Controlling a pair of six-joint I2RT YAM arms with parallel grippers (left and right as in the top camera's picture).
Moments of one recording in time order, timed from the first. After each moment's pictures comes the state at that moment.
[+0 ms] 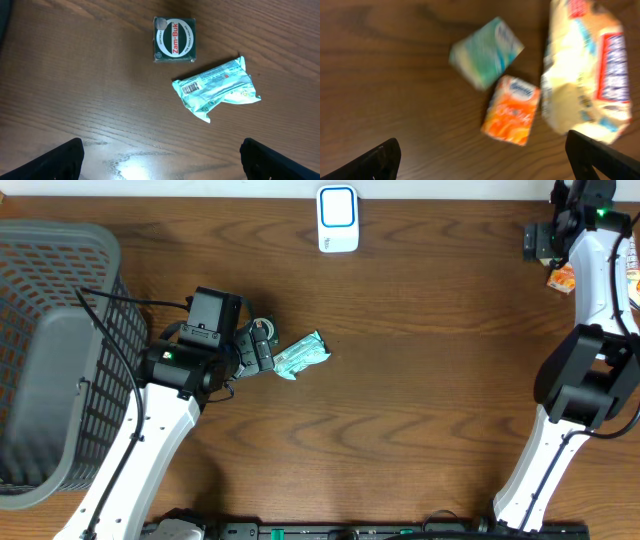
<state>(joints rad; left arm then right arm) -0.28 1.30 1.12 -0.93 -0.06 -0.51 -0.25 2.34 2.16 -0.84 0.18 -0.20</state>
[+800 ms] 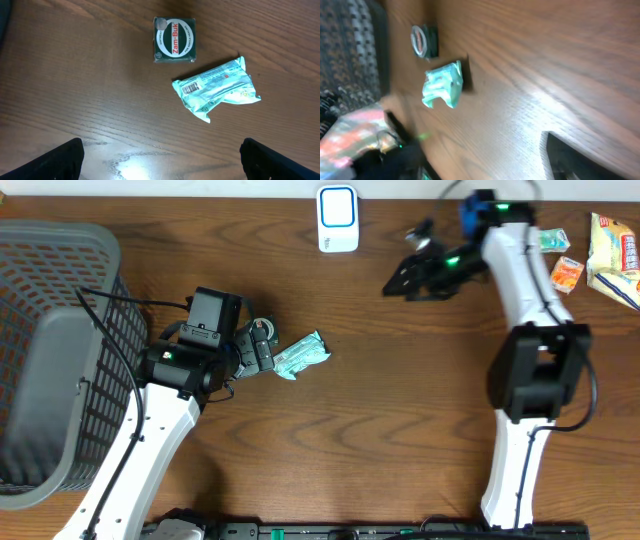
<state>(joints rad) -0.28 1.30 1.12 -0.93 -0.06 -0.51 0.08 2.34 2.15 -1.40 -0.76 -0.19</state>
